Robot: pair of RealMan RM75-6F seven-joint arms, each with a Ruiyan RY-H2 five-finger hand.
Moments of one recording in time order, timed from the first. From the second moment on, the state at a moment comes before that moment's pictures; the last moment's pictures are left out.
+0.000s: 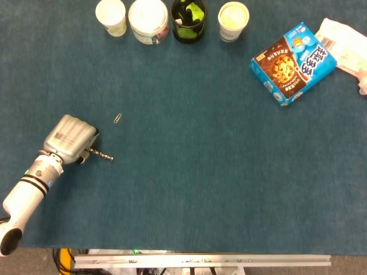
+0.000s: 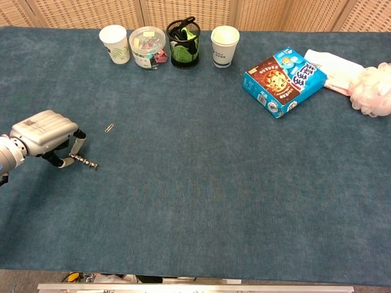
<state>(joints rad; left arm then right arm) -0.53 -1.41 0.04 -1.41 1.32 0.88 0.43 0.04 -1.08 0.08 -1.55 -1.51 1.55 0.10</state>
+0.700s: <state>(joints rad) -0.52 -1.31 0.02 -1.54 1.34 0.99 0.48 0.04 -1.09 0.08 -1.54 -1.53 1.57 0.12</state>
